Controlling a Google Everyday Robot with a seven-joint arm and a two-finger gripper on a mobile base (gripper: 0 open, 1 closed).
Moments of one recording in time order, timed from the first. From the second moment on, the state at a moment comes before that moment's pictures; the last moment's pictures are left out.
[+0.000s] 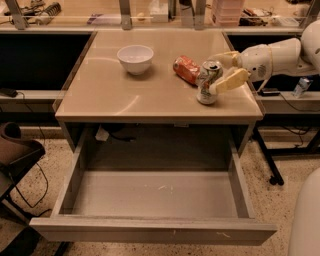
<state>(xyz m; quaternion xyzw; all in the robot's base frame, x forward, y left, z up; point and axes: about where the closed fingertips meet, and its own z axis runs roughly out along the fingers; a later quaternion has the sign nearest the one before) 0.669 -0.164 0.890 -0.52 0.63 0.37 0.44</state>
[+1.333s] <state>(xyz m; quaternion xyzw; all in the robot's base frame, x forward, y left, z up) 0.650 -0.172 0.898 -0.52 0.63 0.36 0.45</state>
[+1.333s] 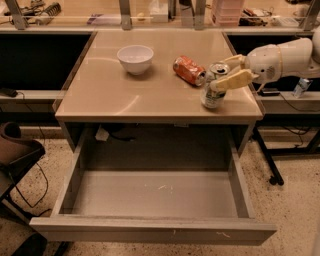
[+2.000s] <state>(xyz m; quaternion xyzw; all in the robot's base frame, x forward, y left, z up) 0.559 -0.186 1.004 -0.53 0.61 0.21 0.55</state>
